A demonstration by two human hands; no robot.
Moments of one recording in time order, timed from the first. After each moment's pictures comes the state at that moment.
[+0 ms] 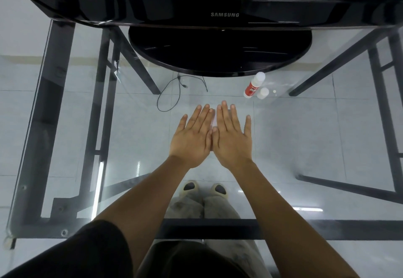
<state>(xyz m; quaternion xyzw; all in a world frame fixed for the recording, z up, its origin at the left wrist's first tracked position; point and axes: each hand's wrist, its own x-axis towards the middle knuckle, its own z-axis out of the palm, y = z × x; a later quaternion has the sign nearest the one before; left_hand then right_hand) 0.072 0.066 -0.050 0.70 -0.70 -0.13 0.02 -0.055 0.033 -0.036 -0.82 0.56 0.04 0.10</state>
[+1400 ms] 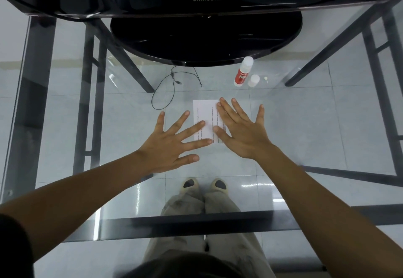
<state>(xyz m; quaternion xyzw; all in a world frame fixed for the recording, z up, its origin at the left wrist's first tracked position) 0.118 0.087 -0.044 0.46 -0.88 -0.01 -0.07 -0.106 0.006 -0.037 -0.86 0.46 0.09 0.18</state>
